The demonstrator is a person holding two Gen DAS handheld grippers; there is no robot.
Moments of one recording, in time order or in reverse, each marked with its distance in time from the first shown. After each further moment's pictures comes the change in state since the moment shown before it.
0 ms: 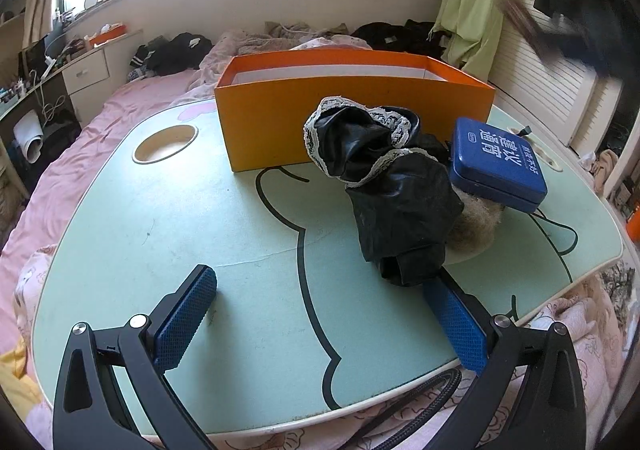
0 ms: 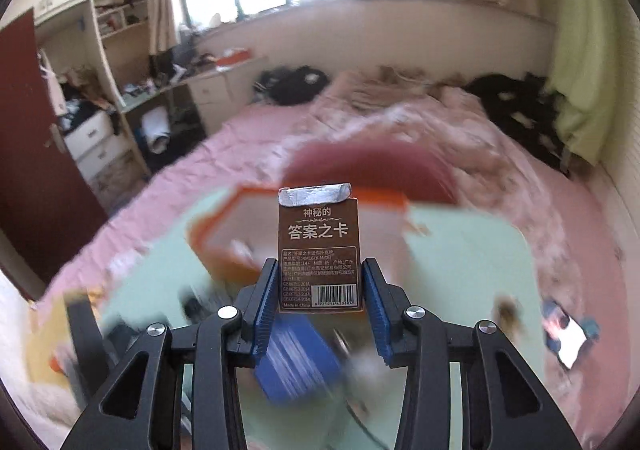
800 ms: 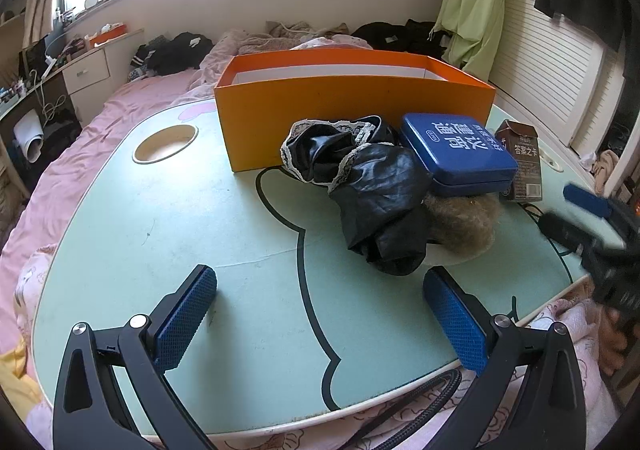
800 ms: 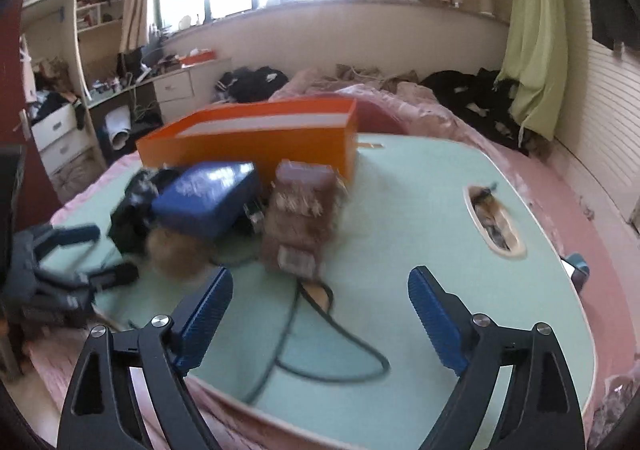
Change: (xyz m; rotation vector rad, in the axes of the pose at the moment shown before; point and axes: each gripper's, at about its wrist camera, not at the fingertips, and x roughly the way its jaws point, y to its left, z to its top) left arm 0.001 -0.003 -0.001 -0.002 0.001 0.001; right arm 0.029 -0.012 -0.116 -0.023 -0.095 -0.155
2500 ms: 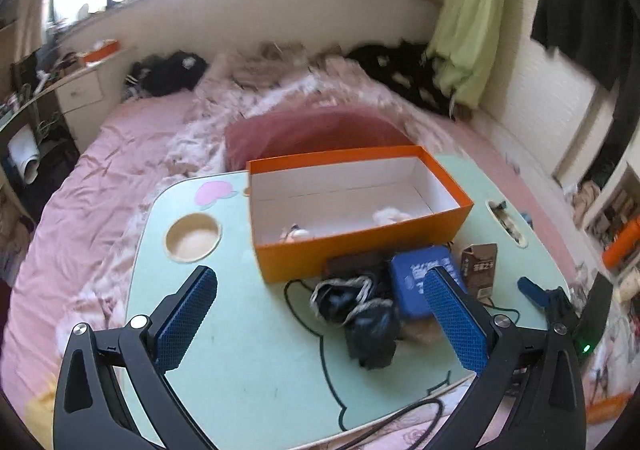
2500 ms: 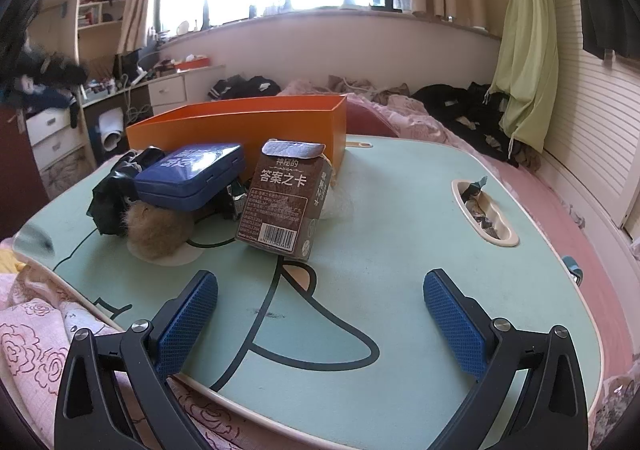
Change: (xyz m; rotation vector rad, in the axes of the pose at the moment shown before) left arm -0.065 0.021 0.112 0.014 0.035 -0.048; right arm -0.007 0.008 -0.009 -0.017 -0.072 -0.040
